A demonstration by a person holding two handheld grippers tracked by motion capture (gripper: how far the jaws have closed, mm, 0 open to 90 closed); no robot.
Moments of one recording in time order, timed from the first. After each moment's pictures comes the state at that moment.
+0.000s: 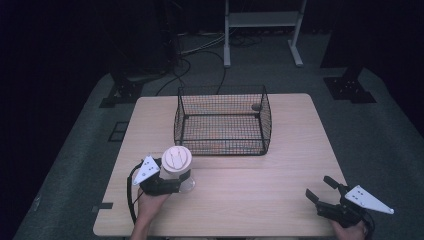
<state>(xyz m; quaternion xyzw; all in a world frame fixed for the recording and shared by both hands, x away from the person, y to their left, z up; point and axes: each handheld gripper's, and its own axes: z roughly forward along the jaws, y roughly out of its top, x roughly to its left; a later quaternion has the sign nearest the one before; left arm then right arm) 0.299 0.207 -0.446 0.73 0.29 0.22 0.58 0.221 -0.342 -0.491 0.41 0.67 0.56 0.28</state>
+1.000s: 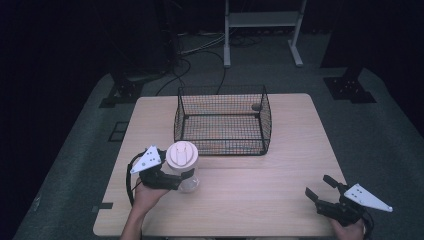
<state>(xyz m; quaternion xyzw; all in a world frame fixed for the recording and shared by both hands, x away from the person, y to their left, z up) 0.308 0.198 -0.398 0.77 0.20 0.16 0.59 0.226 -0.343 -0.492 0.42 0.67 0.55 0.27</state>
